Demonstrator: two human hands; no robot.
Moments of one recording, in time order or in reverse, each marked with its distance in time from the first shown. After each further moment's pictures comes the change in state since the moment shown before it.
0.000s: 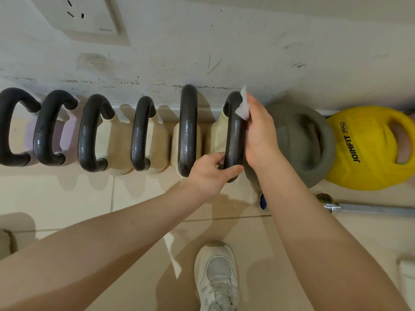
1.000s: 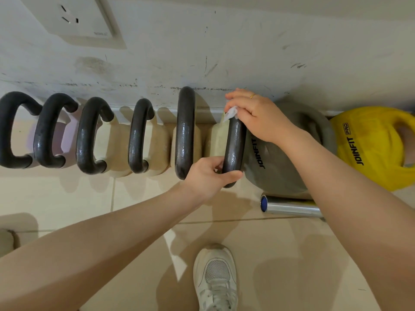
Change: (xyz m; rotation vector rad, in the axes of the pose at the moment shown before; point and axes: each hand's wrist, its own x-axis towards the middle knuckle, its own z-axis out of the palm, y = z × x) left_hand -0.003 0.002 -0.003 -0.024 -0.032 -0.082; right_hand 0.044 -0.029 -0.032 -1.145 -0.532 -0.684
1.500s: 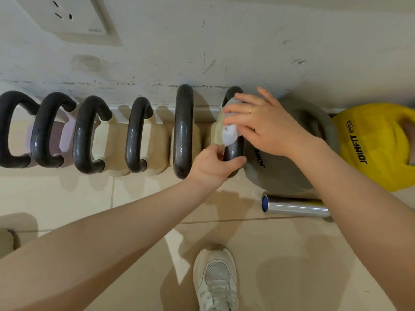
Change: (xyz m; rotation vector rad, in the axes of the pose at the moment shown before) left_hand 0.010 0.023 0.009 0.053 0.132 -0.001; right_hand -0.024 -0.001 -0.005 -0.469 -0.052 -0.258
